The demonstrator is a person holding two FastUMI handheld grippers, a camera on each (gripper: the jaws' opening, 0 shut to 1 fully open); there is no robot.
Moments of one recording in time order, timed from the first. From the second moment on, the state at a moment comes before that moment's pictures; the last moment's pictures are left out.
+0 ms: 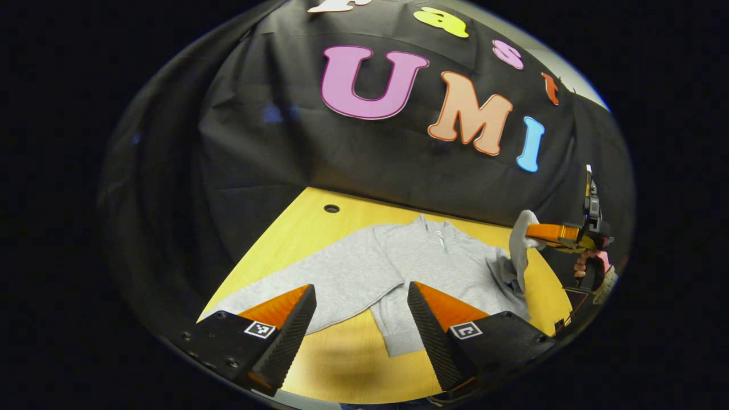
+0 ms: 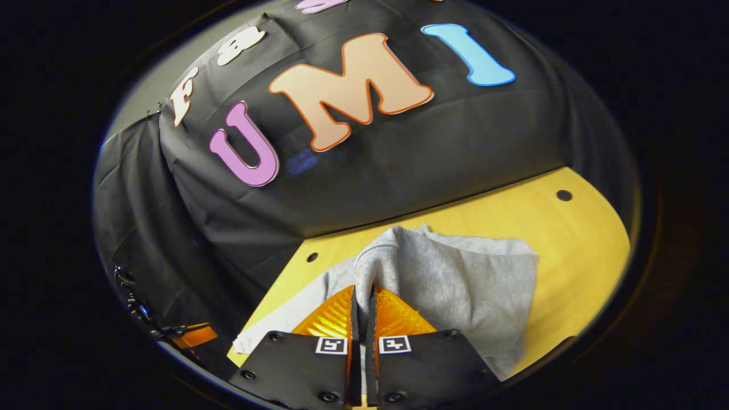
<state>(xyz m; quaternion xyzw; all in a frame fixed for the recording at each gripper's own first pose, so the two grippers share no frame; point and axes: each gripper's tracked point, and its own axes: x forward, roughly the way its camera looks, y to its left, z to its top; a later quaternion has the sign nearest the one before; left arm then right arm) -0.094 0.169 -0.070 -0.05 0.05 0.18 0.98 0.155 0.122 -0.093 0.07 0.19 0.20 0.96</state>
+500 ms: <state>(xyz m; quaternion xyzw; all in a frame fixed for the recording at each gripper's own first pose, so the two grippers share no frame) -0.151 0.233 -0.108 -0.10 0.06 0.28 0.95 0.197 0.275 -0.158 0.07 0.21 0.28 0.93</state>
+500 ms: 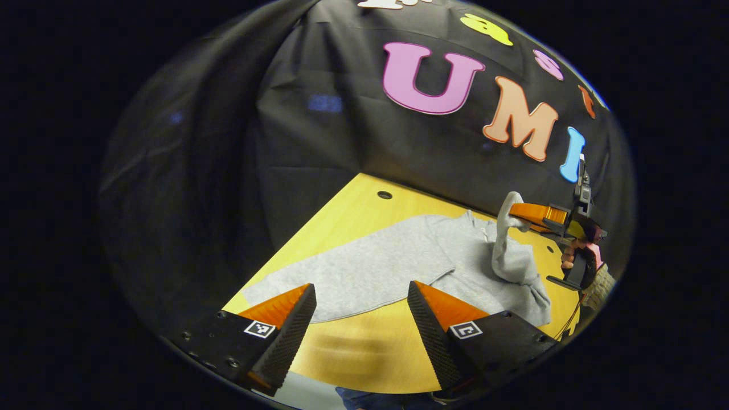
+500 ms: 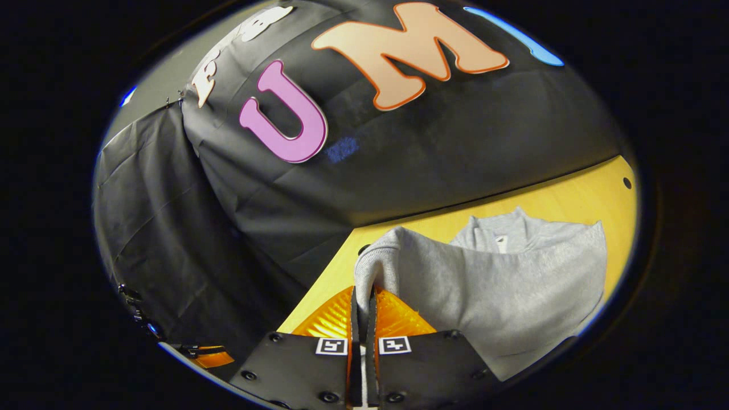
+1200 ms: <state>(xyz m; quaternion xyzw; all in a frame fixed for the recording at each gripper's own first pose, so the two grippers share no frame) -0.169 0.330 -0.189 -0.15 0.12 0.36 0.91 0.188 0.313 -0.250 -0.03 0.29 0.28 0.91</state>
